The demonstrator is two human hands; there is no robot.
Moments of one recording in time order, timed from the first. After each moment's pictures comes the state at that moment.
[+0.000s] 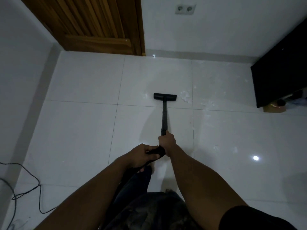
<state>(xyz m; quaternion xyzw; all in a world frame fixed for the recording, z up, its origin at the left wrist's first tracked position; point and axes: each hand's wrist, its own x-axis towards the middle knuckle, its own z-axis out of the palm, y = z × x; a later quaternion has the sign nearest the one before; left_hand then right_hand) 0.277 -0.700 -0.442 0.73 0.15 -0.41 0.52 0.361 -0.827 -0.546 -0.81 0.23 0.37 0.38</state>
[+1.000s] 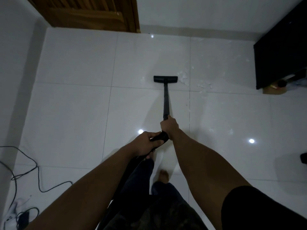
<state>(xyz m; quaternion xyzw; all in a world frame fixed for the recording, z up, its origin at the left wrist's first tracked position) 0.254 -0.775 -0.464 0.72 0.19 -0.39 0.54 0.353 -0.890 -0.564 -0.84 0.18 0.39 0.33</state>
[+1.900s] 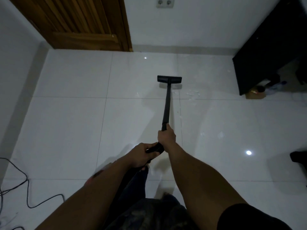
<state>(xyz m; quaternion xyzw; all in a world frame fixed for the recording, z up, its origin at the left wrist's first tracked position) 0.176 -0.819 -0.456 0.74 0.14 -0.37 0.54 0.266 -0.945 -0.524 -0.82 0.22 0.30 0.44</state>
